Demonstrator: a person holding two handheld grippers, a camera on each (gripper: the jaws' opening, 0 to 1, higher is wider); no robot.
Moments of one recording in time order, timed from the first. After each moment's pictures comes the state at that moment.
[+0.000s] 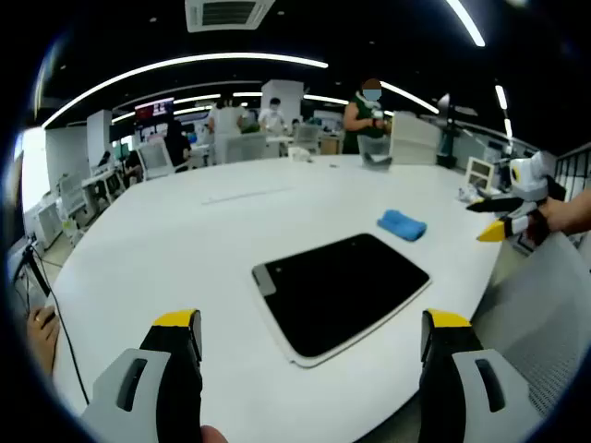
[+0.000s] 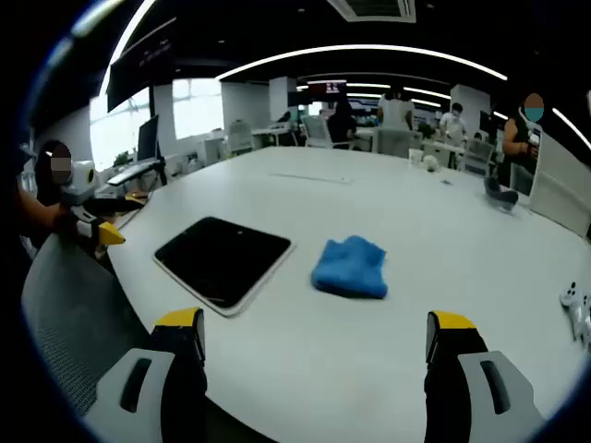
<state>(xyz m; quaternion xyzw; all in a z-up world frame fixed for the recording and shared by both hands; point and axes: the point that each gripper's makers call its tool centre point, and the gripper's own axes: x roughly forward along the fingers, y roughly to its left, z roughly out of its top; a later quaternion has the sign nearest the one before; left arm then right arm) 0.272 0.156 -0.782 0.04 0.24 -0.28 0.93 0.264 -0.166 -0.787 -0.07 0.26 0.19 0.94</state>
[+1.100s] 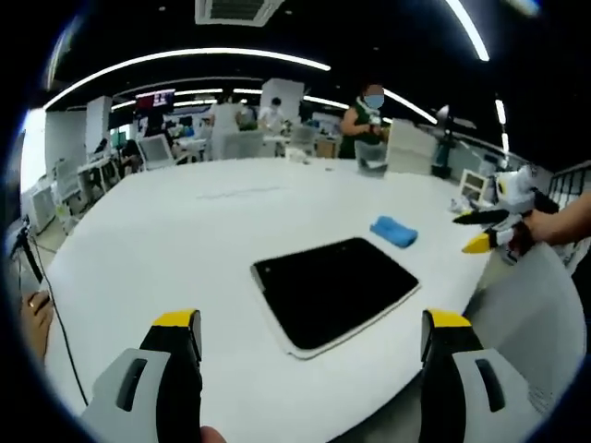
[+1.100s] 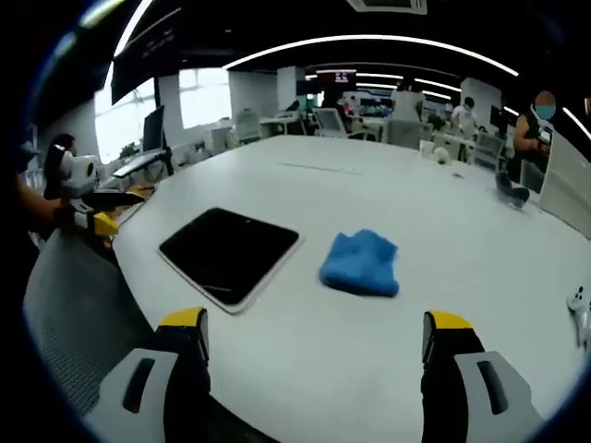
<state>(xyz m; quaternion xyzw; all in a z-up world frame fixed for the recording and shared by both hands) 0.255 0.179 -0.765 -0.01 0.23 -0.28 0.93 0.267 -0.160 -0.794 -0.06 0.29 0.22 0.93</state>
